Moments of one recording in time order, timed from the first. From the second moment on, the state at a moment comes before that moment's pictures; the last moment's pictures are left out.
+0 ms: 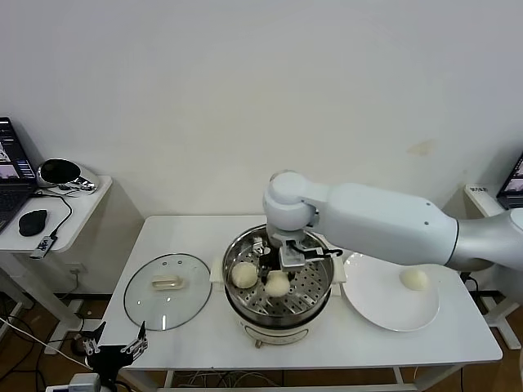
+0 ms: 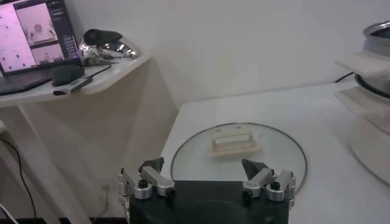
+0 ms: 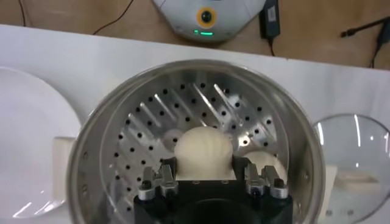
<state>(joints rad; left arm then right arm) 1.70 -1.53 -0.83 -2.12 0.02 0.29 0.12 0.38 1.10 -1.06 1.63 -0.23 0.53 -1.41</state>
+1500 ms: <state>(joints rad) 1.69 -1.52 -0.82 -2.11 0.02 0.29 0.14 0.50 0.94 -1.02 1.61 0.01 0.25 -1.27</state>
